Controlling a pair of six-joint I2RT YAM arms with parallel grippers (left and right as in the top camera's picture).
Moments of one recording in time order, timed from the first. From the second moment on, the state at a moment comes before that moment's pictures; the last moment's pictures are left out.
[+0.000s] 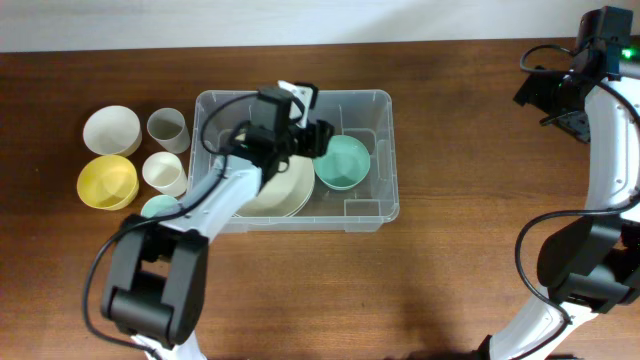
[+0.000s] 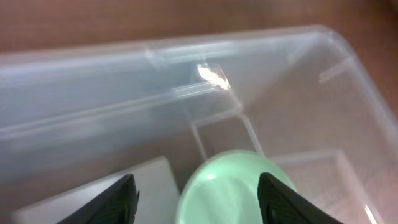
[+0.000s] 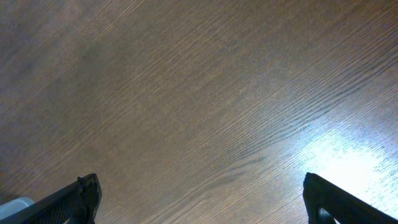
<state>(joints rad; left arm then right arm) -0.35 1.88 1.29 -0.10 0.26 -0.21 -0.28 1.99 2.00 -1.22 0.08 0.38</state>
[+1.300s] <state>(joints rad) 0.48 2.04 1.37 -0.77 -0.03 -0.74 -0.28 1.99 2.00 -1.22 0.08 0.39</state>
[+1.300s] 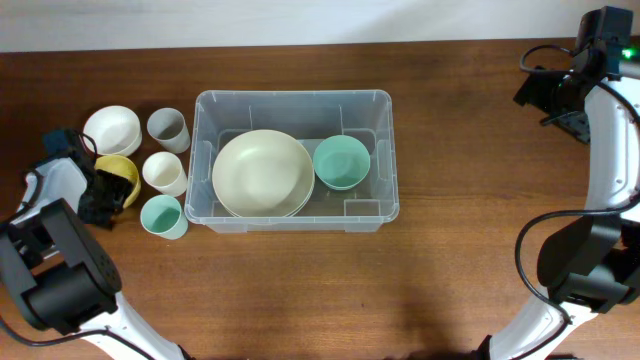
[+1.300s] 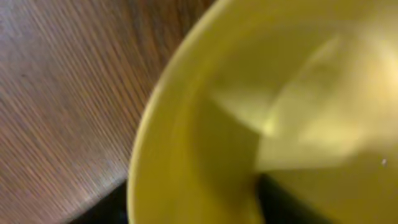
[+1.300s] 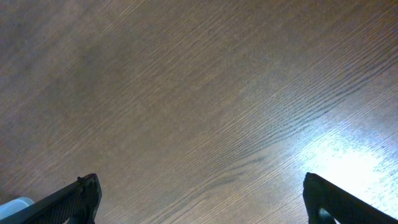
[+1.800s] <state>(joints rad) 0.66 1.85 1.46 -0.87 0.02 -0.68 -0.28 1.99 2.00 -1.22 0.08 0.39</state>
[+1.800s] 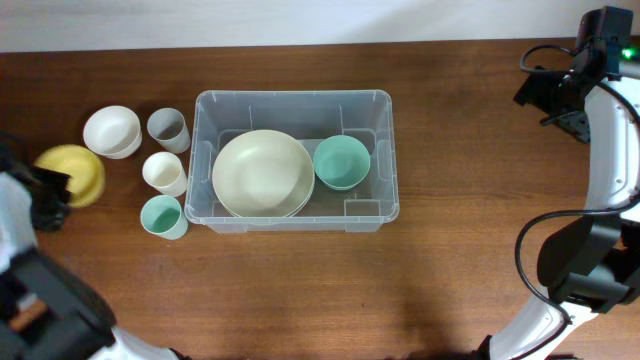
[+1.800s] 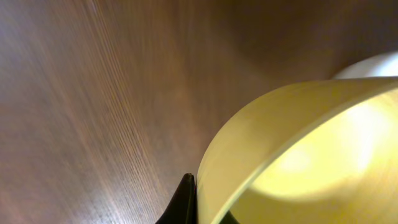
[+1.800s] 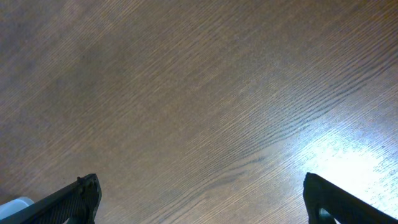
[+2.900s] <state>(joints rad) -0.40 1.89 1.51 -0.53 0.28 -0.10 -0.28 1.99 2.00 -1.22 0.08 0.39</state>
